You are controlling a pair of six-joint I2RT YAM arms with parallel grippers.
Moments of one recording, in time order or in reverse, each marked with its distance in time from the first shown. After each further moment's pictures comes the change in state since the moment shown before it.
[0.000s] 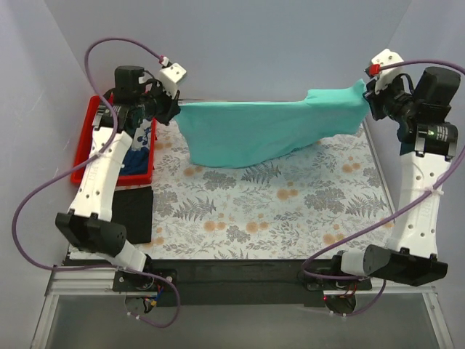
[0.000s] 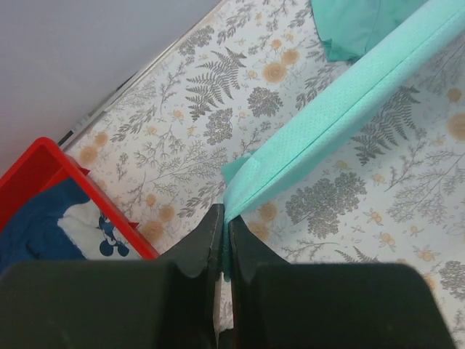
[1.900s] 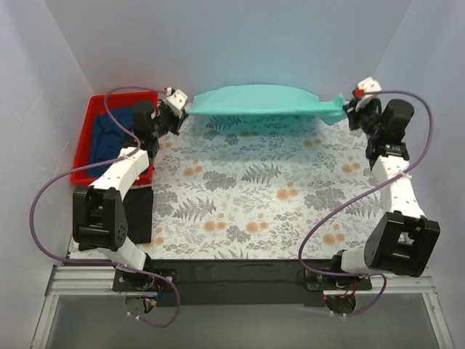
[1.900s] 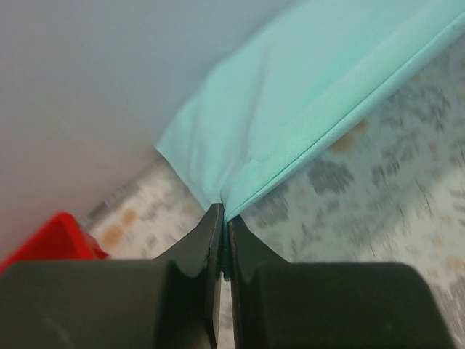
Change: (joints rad) left arm 0.045 0.015 -0.601 1.054 0.046 -0.069; right arm 0.000 0.061 -0.533 0.902 -0.016 0.293
